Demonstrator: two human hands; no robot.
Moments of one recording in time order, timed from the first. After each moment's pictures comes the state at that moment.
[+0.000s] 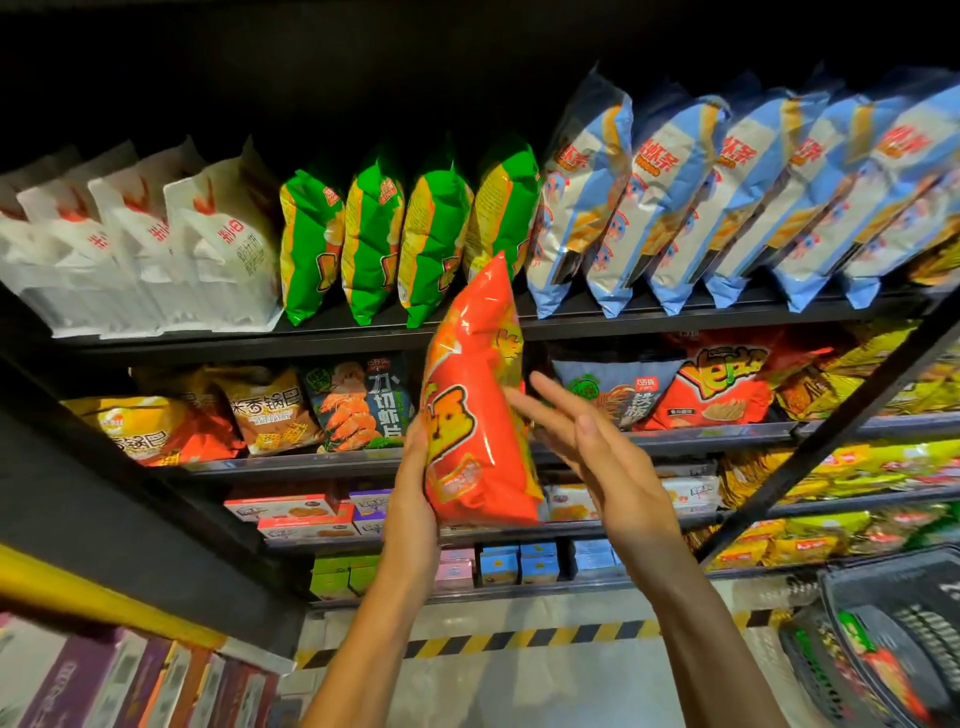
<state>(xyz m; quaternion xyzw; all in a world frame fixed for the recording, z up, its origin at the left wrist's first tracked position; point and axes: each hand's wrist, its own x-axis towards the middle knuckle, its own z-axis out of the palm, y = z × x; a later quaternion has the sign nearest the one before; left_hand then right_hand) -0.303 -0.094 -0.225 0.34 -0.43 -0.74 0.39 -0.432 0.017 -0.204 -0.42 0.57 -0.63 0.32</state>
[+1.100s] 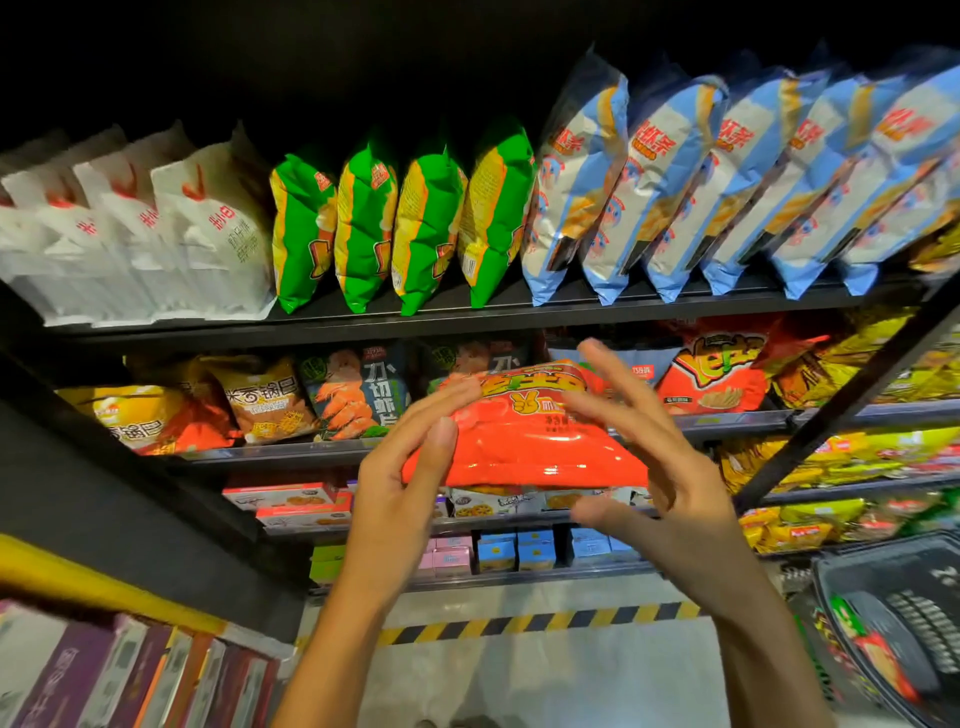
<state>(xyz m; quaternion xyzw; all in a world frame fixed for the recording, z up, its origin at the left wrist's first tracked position) -0.278 -0.088 -0.202 0.22 -0.72 -0.52 0.40 -0.447 0.059 -0.188 -0.55 0.56 -0.58 0.21</state>
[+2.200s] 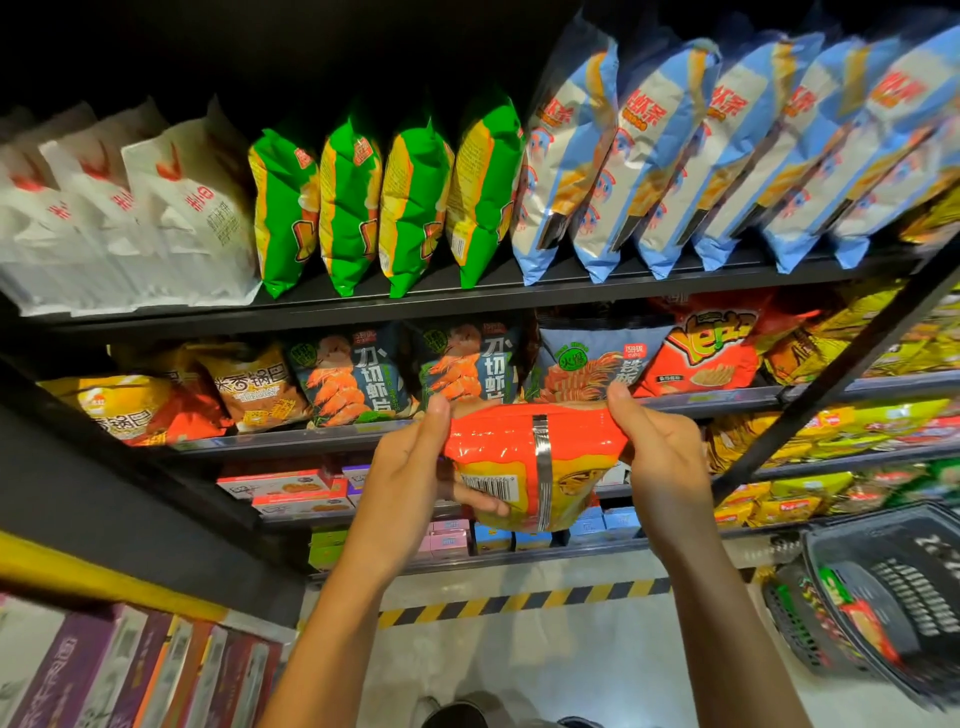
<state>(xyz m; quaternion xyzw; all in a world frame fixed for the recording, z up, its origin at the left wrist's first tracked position) -0.282 -0.079 -0.199 0.33 -0.63 -0.65 0.25 -0.445 0.040 -0.206 -0.28 0.63 -0.68 0.24</state>
